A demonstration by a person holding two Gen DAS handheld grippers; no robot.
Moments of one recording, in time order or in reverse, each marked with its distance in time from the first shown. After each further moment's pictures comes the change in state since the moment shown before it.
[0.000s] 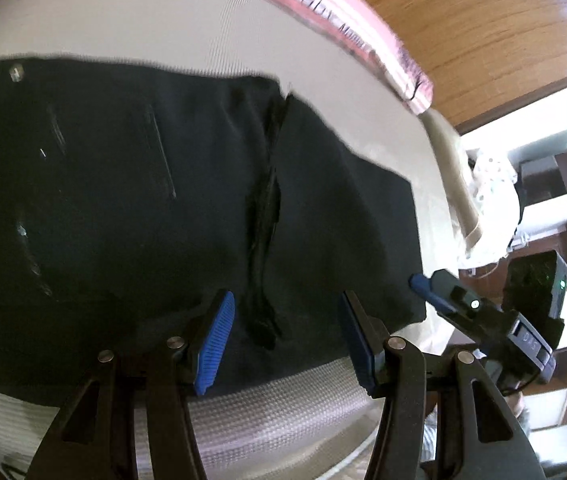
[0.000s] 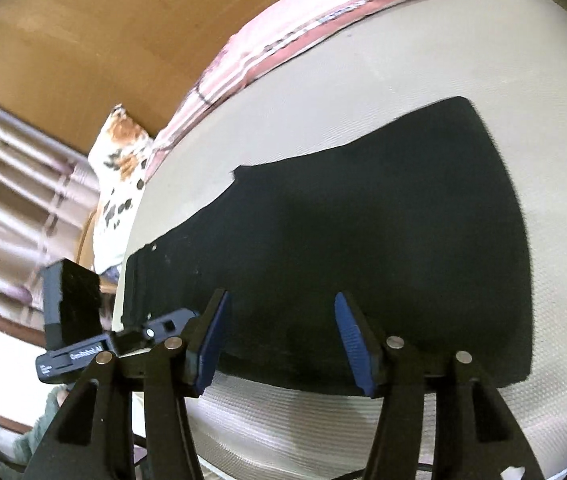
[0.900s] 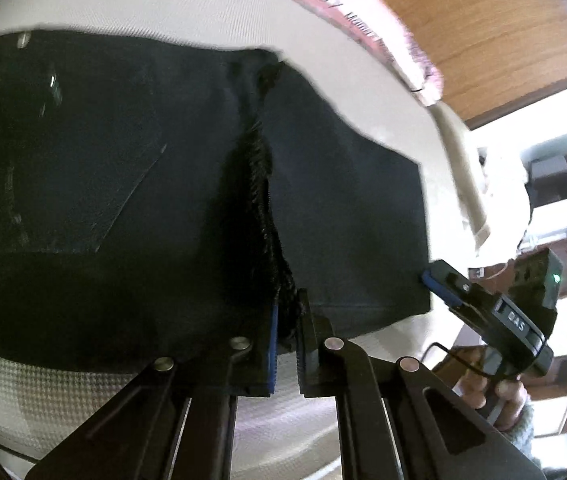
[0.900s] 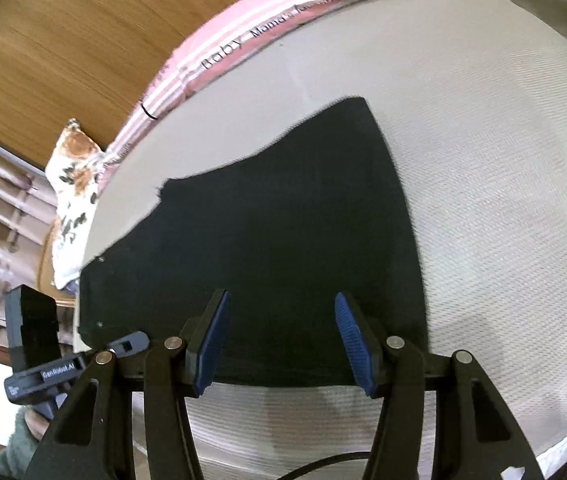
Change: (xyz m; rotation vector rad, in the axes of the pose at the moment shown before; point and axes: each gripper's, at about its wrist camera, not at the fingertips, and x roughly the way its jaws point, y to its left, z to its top) left arm 0.013 -0.005 -0.019 -0.025 0.005 0.047; right arm -0.016 -0.044 -0.005 0.039 -0.007 -0.177
